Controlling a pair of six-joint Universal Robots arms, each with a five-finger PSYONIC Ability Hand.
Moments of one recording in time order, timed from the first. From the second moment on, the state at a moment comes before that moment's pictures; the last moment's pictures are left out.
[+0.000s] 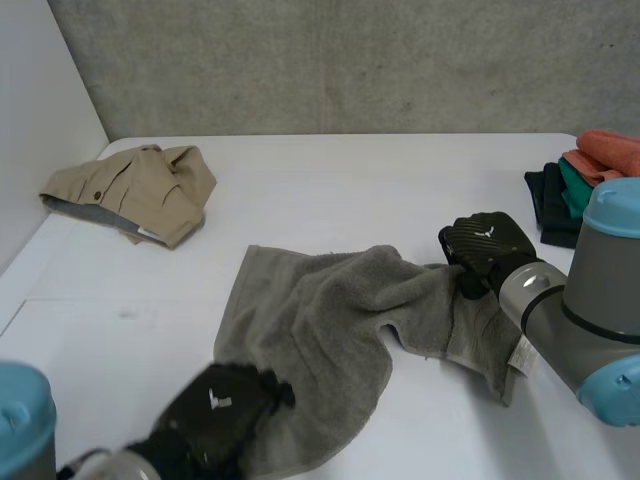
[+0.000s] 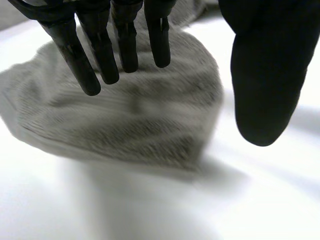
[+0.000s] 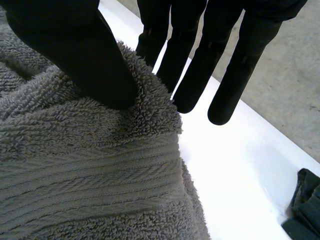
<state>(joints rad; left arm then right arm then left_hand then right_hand) 4.10 -1.58 -2.13 3.12 -1.41 3.36 1.93 -1.19 1.62 -0.10 1.47 2.75 0.40 0.41 0.41 0.40 0.22 1.11 1.18 1.19 1.20 0.99</state>
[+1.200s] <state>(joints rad) 4.29 -1.42 -2.06 3.15 -1.44 3.51 1.87 -1.34 1.49 0.33 1.43 2.37 1.15 1.19 1.19 1.20 0.97 1.11 1.18 1.19 1.20 0.99</state>
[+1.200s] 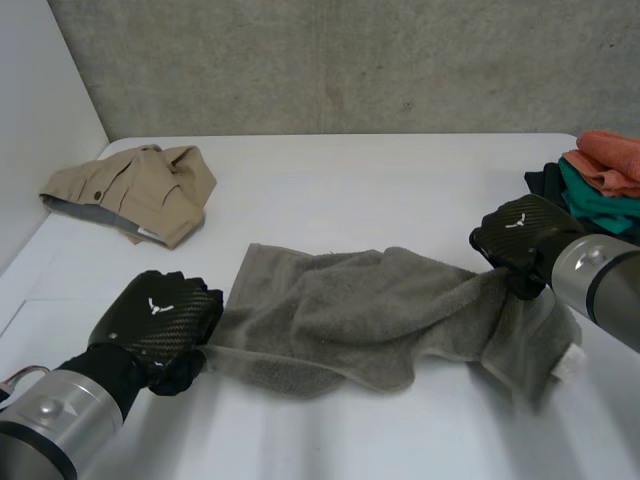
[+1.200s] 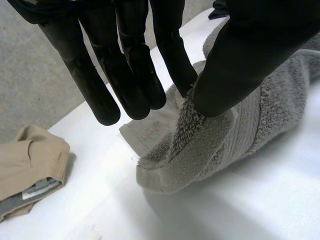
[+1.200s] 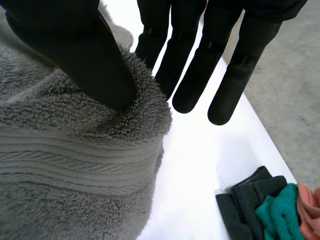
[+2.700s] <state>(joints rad) 4.38 -1.71 -1.72 3.33 -1.52 3.44 1.63 -0.99 1.65 -0.23 1.17 2.62 1.15 1.20 1.19 1.20 0.97 0.55 0.54 0.54 0.54 0.33</state>
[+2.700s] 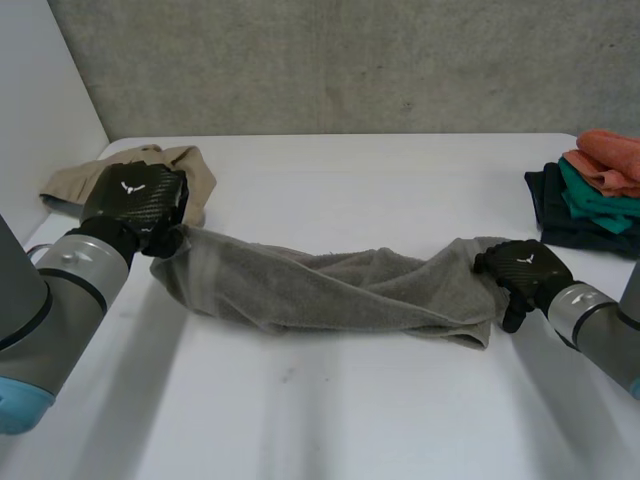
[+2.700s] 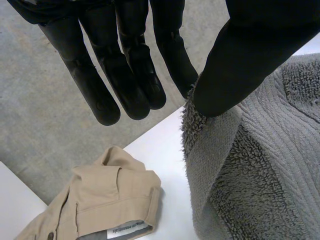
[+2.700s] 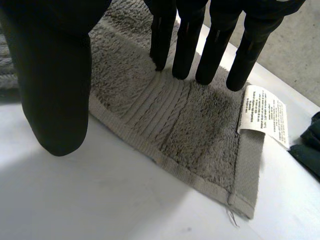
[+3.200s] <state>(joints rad) 4.44 -1.70 -1.68 3.32 -1.52 3.41 1.71 -0.88 1.45 -0.26 1.26 2.65 1.15 1.20 1.19 1.20 0.97 0.72 0.73 0.74 0.73 0.55</state>
